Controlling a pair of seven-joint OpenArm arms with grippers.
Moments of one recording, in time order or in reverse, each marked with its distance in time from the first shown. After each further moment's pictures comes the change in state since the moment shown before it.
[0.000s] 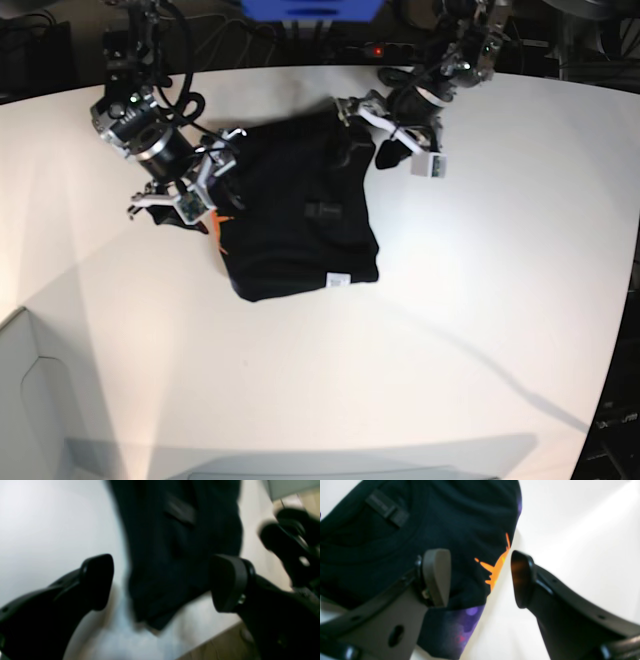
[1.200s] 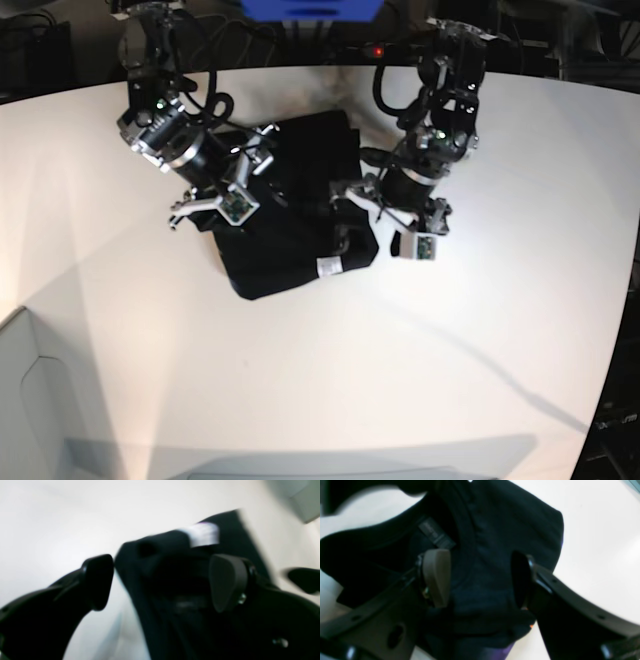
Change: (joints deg) left arm -19.2 10.0 -4.4 -8.5 20.7 -0.5 3.5; right arm 2.7 0.1 -9.3 -0.7 0.0 0.0 -0.6
